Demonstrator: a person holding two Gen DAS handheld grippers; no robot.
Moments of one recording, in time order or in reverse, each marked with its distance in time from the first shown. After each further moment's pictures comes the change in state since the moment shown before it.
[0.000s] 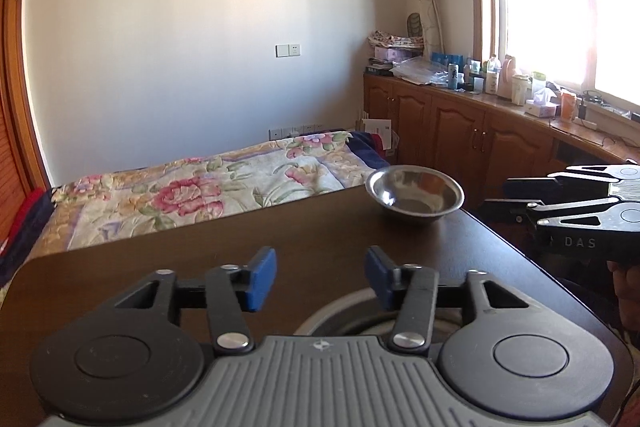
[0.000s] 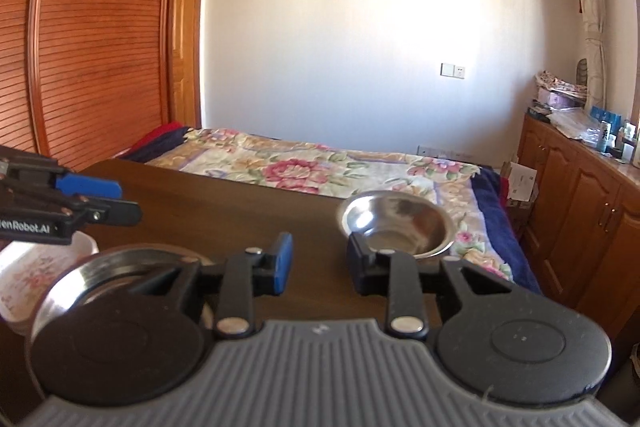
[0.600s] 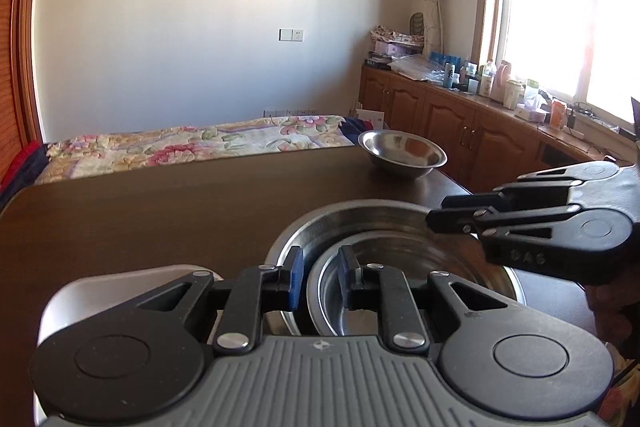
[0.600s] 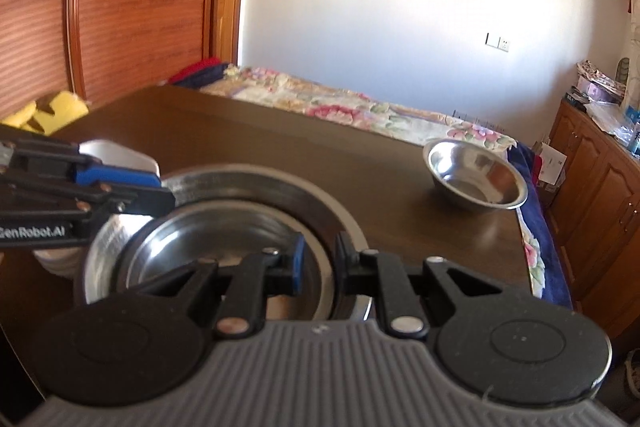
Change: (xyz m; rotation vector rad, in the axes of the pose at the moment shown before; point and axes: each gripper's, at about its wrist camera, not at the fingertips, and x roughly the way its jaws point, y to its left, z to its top) left arm -0.038 0.007 -0.057 -0.093 0.024 -0.040; right arm -0.002 0.071 -0.016 -0.109 0.157 0.071
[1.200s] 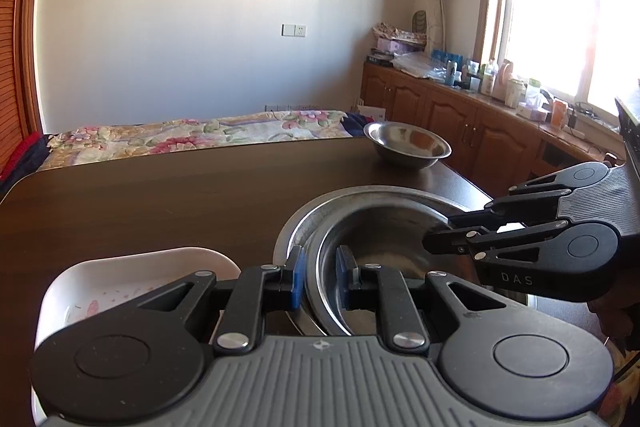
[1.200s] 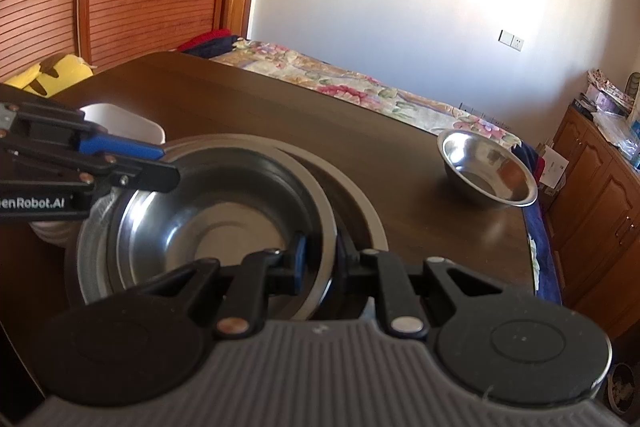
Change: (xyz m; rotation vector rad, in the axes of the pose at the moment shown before) left arm -0.004 0.008 -0.017 -0.025 0.009 -0.006; right arm 0.013 0.014 0.001 -0.084 0.086 -0.005
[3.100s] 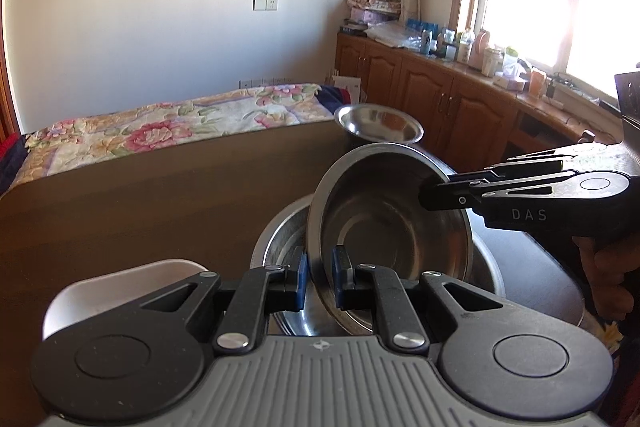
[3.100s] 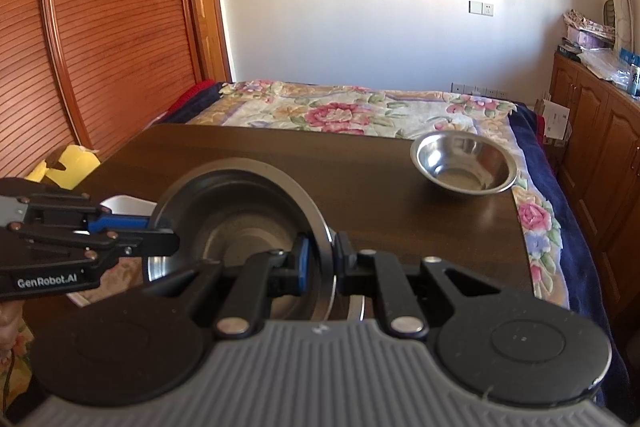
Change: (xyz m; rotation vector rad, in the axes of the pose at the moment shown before) left arm 0.006 -0.005 0.029 0.053 0.118 -0.068; right arm -0.024 -0.034 0.007 0.259 -0.052 0.060
